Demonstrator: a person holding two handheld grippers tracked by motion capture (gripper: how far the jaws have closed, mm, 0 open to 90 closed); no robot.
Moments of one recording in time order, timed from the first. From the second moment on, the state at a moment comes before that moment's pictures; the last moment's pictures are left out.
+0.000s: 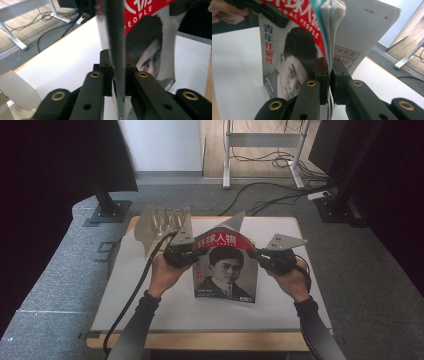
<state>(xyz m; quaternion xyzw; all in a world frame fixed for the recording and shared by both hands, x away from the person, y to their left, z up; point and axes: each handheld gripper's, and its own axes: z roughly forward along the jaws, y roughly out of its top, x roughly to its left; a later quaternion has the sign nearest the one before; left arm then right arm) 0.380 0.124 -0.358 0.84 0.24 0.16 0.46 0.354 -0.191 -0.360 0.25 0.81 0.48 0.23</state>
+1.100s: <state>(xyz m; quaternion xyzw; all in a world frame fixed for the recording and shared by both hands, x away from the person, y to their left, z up) 0.358 0.208 -0.346 0.81 0.30 0.17 0.48 0.364 -0.215 -0.452 0.34 0.82 0.41 0.20</state>
